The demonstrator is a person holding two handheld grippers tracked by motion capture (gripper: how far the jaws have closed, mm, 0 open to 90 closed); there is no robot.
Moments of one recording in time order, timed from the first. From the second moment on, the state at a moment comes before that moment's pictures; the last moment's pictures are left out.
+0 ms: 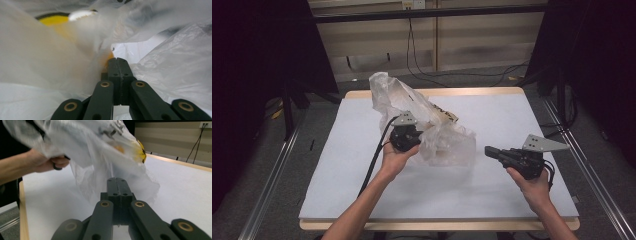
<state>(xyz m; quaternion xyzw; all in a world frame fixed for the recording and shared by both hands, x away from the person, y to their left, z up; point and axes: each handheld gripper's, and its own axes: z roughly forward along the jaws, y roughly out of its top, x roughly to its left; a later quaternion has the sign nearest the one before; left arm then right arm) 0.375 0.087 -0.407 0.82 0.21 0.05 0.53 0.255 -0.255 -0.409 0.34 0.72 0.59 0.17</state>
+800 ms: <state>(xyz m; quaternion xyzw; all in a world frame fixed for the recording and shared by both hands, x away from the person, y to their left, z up) 0.361 0.080 -0.400 0.82 0.18 0.05 0.54 0.307 -0.156 -0.313 0.23 0.72 0.64 0.12</state>
